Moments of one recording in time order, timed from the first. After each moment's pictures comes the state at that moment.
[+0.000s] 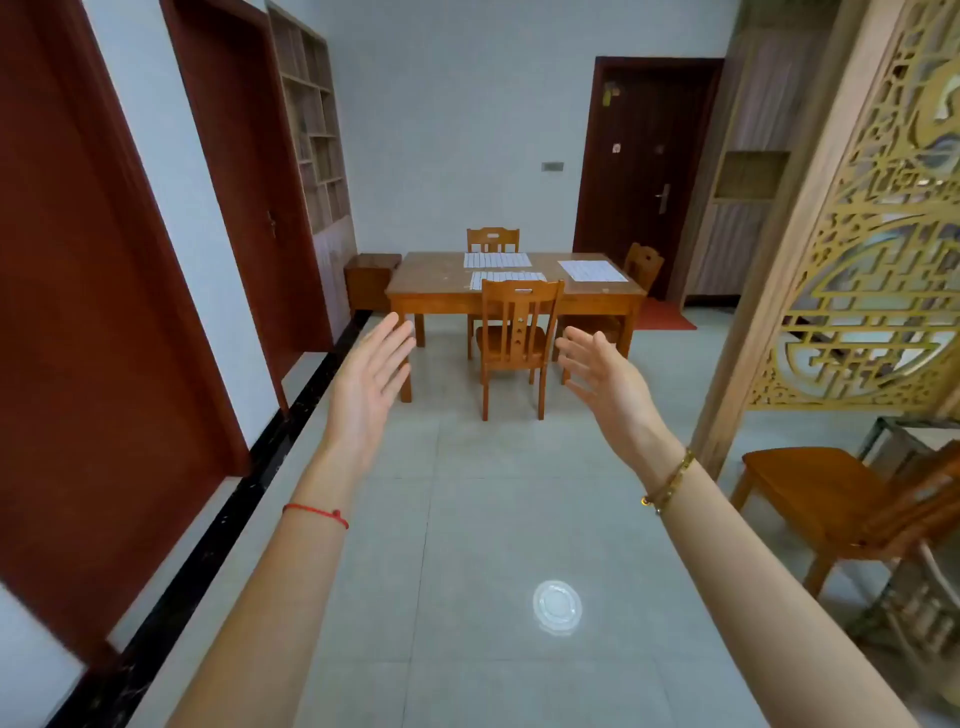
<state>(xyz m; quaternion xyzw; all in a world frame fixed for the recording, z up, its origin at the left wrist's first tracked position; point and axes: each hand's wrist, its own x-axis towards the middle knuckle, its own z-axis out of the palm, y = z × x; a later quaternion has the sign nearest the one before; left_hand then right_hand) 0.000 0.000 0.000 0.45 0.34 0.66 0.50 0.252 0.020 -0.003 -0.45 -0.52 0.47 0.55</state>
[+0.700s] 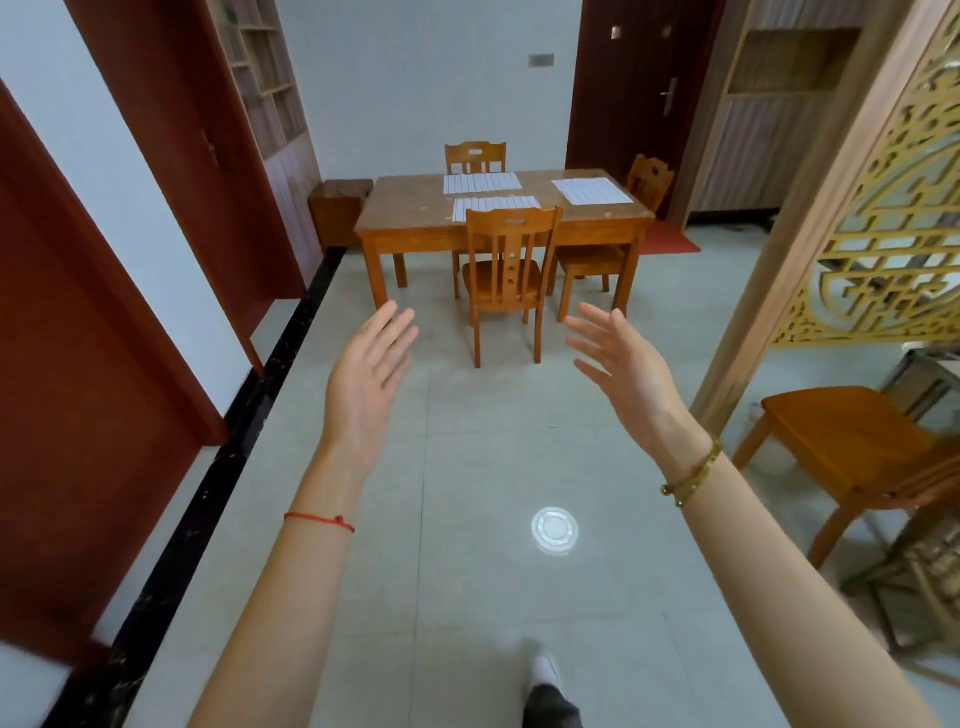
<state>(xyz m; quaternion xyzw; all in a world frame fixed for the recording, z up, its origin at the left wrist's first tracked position) 0.008 0.174 -0.060 0.41 0.36 0.63 0.55 0.266 0.181 -0.066 -0.47 -0.48 0.48 0.56</state>
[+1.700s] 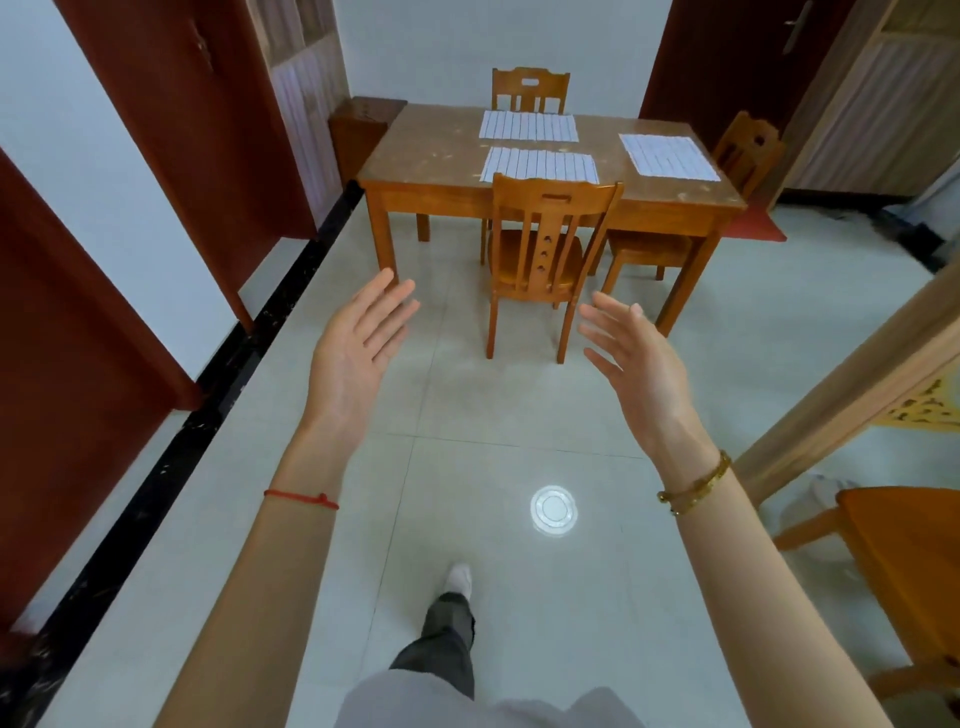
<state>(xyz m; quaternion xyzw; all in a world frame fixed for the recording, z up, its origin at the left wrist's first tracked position) 0.078 0.526 -0.094 0.36 0.40 0.65 0.53 0.338 0.557 -0.106 -0.47 -0.47 0.52 0.54</state>
